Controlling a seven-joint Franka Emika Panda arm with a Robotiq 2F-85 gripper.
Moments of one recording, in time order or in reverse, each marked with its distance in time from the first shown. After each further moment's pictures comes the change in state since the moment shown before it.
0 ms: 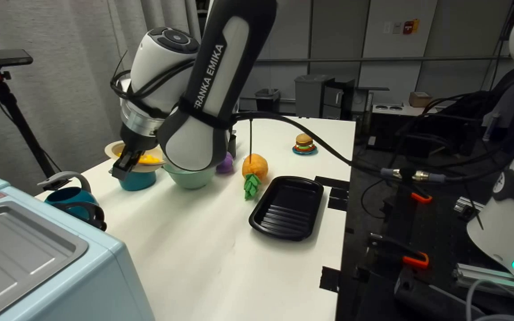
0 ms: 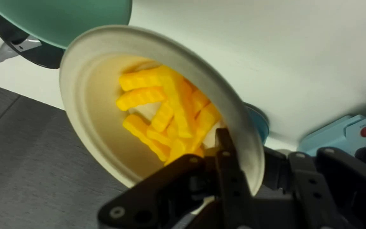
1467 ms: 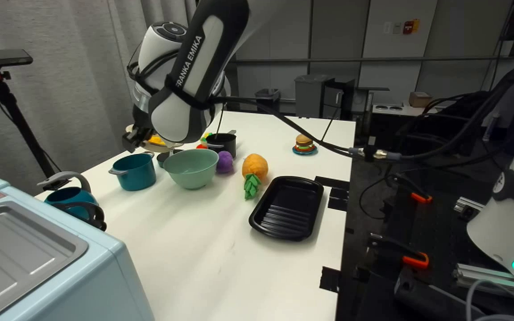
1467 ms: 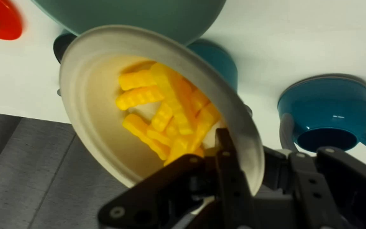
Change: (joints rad) arm -0.173 0.063 0.047 0.185 0.086 -0.115 0.072
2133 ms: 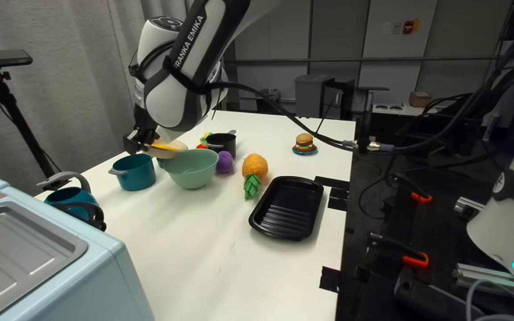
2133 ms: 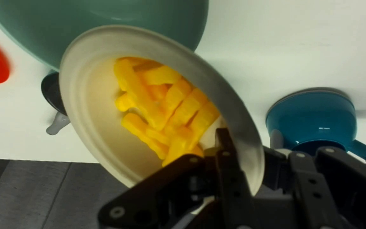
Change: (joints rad) arm -0.137 -0.040 0.159 0.019 -0.035 -0.129 0.023
